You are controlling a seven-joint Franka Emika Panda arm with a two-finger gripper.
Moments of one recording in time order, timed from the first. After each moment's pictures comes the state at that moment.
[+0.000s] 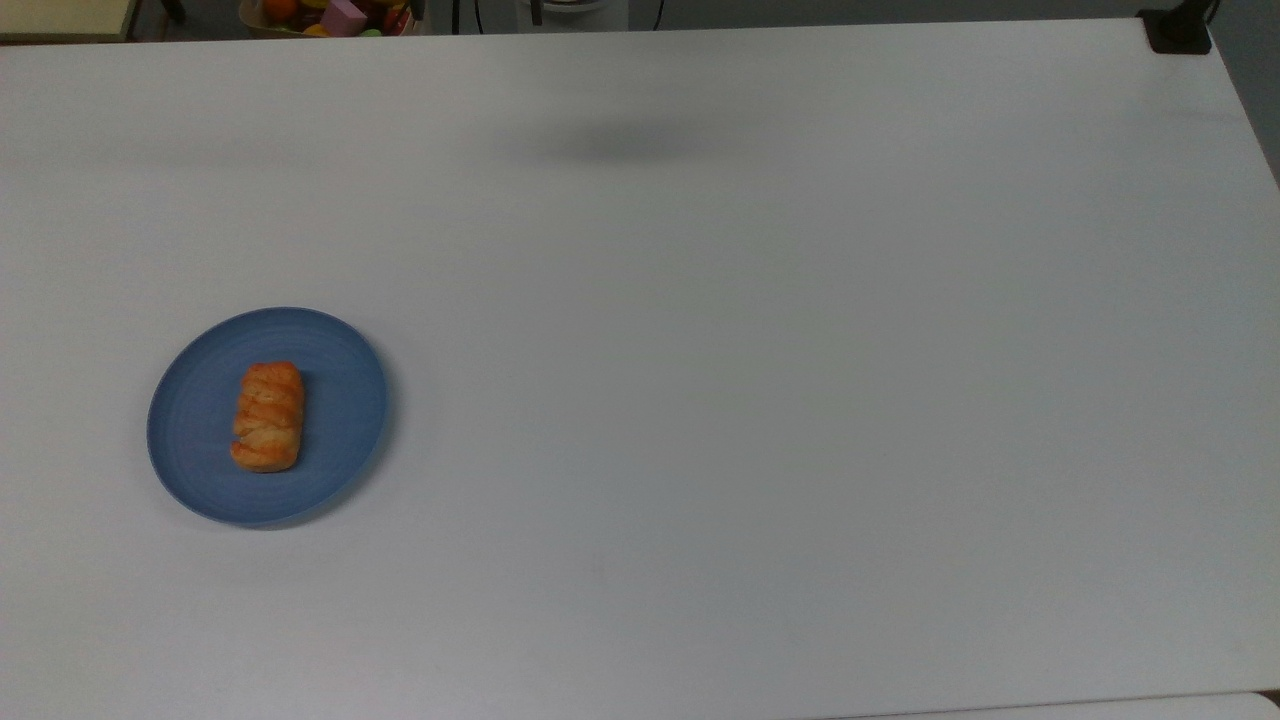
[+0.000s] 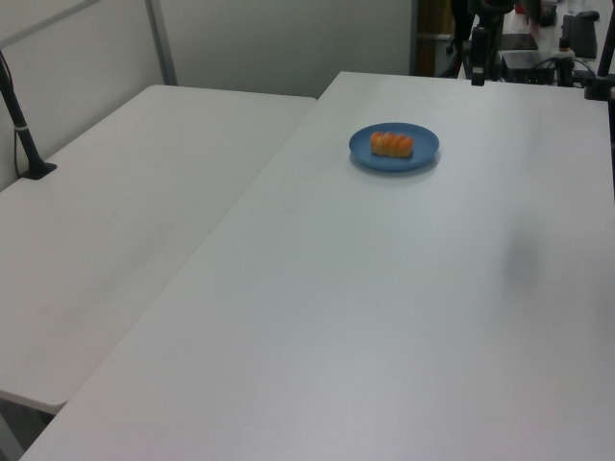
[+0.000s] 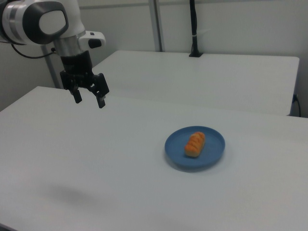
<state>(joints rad) 0.08 -0.06 -0.05 -1.72 -0.02 1.66 -0.01</state>
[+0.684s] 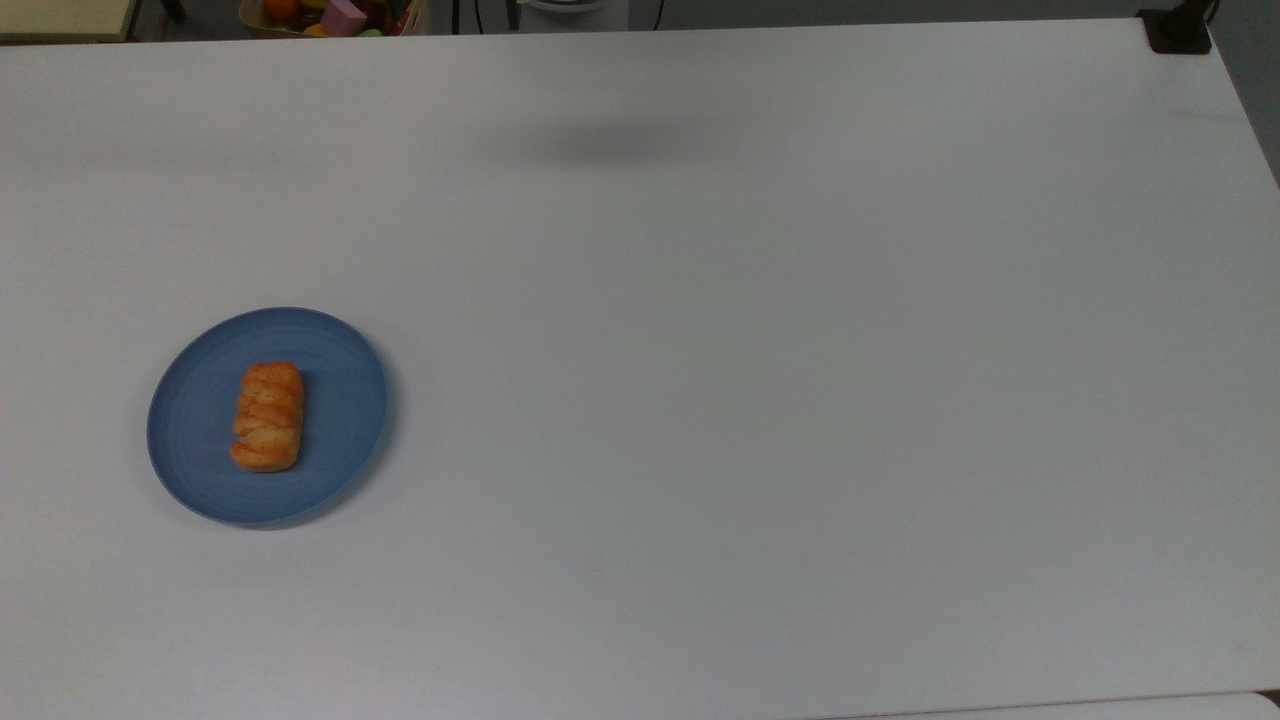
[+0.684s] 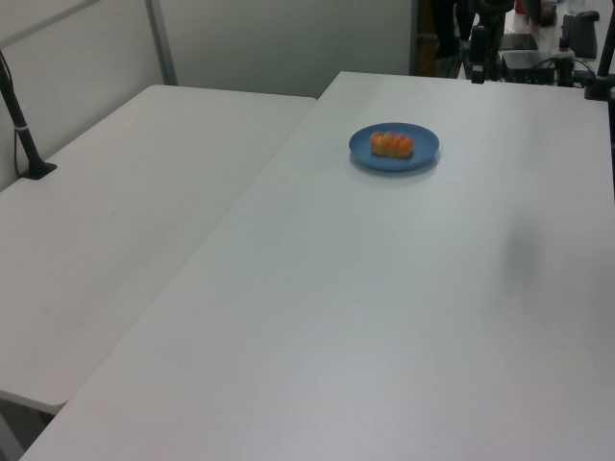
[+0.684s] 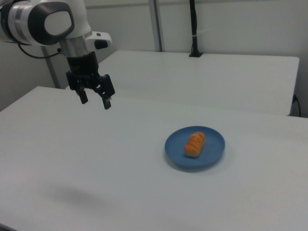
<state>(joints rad) 0.04 -0.05 -0.05 -1.71 -0.02 1.66 -0.01</state>
